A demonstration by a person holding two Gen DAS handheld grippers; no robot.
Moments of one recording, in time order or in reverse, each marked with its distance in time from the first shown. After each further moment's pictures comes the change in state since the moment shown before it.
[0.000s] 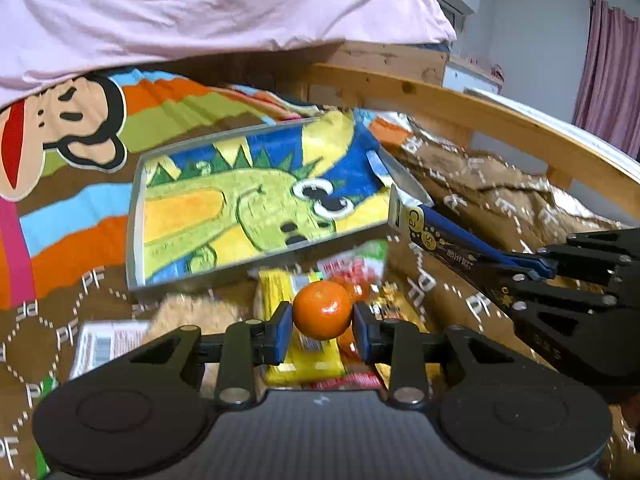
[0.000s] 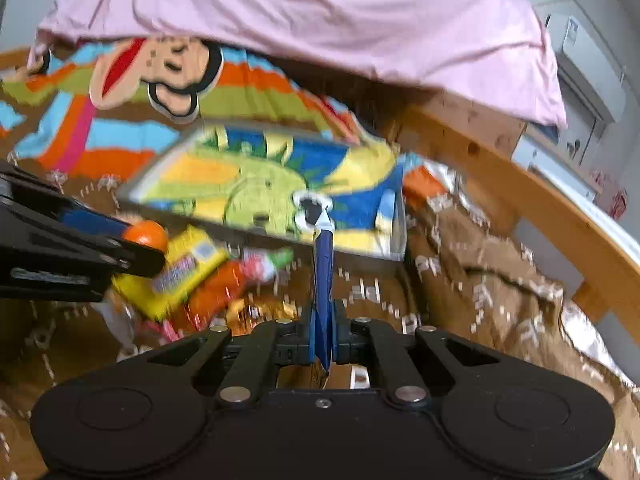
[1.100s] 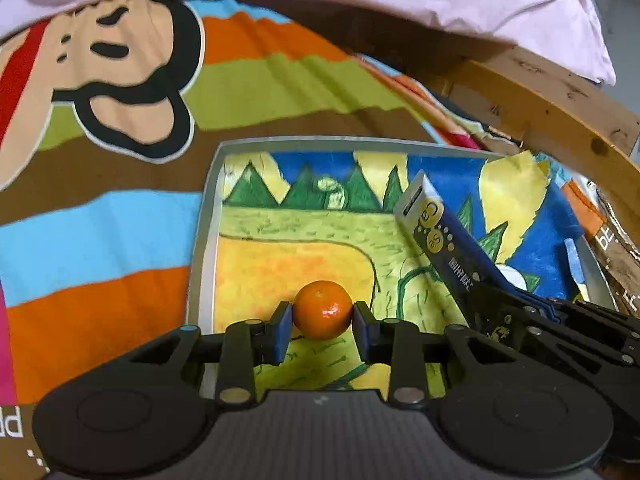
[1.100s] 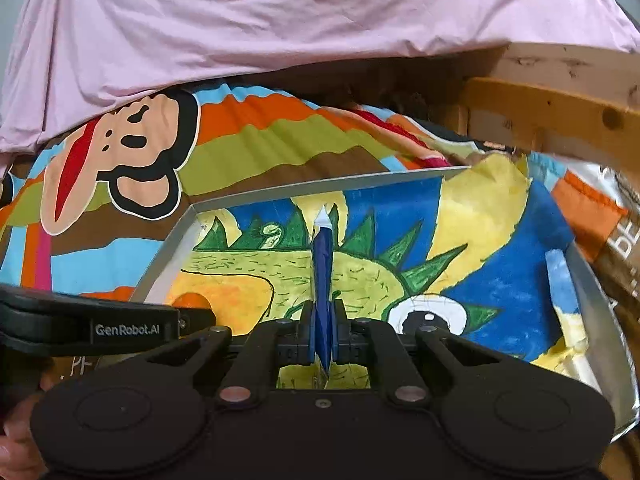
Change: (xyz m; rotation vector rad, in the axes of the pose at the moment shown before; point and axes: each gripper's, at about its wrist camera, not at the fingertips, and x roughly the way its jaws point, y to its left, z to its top) left arm 0.163 0.145 0.083 -0.249 0.100 0.127; right arm 0.217 0.021 0.101 0.312 -0.019 0.207
